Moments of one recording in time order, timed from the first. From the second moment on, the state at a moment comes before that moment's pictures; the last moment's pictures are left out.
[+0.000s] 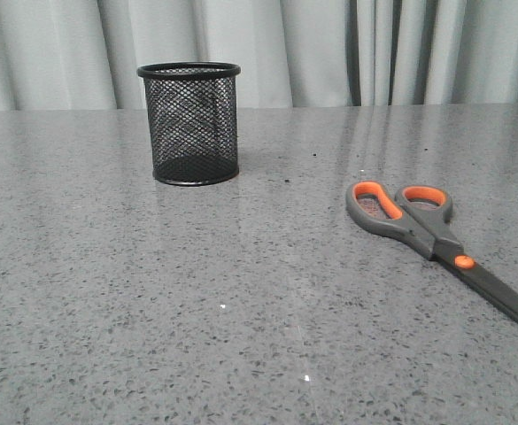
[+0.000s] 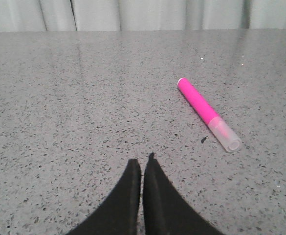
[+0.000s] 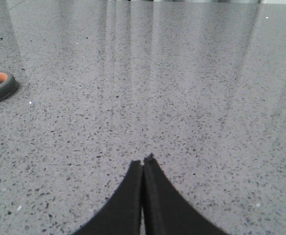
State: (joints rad) left arm 0.03 0.00 0.00 0.00 0.27 0.06; right arm 0.04 -0.01 0.01 -0.15 0.33 0.11
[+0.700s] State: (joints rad) left arm 0.03 0.00 0.00 -0.98 0.00 0.05; right arm 0.04 -0.01 0.01 0.42 -0.14 0.12
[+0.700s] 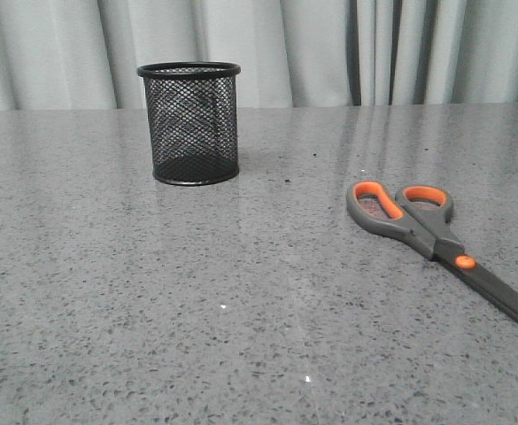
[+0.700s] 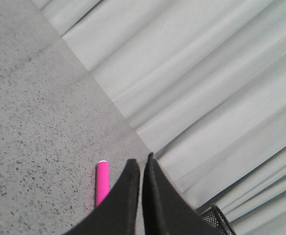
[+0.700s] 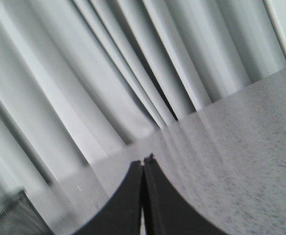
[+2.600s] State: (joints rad) left arm -0.07 1.50 -1.17 -0.15 1.00 -0.06; right arm 0.08 0.30 -0.43 0.34 0.34 0.04
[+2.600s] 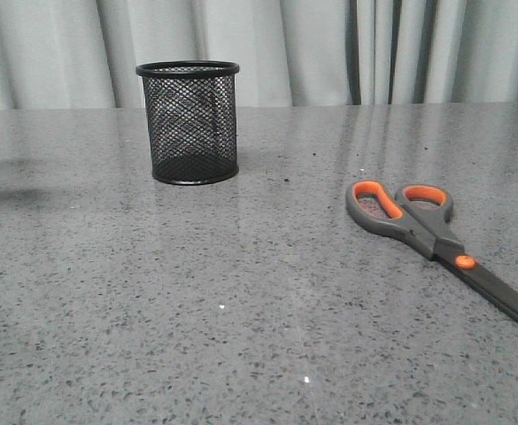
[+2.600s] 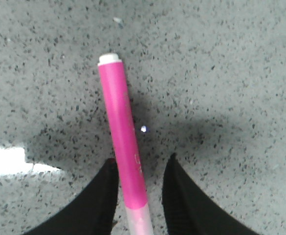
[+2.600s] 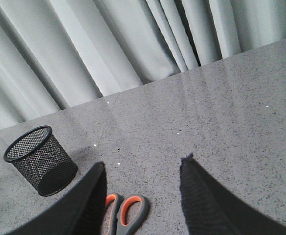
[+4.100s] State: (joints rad) left arm -0.19 1.30 -1.17 -0.77 0.37 0.52; right arm 0.08 0.30 -0.43 0.36 0.36 0.03
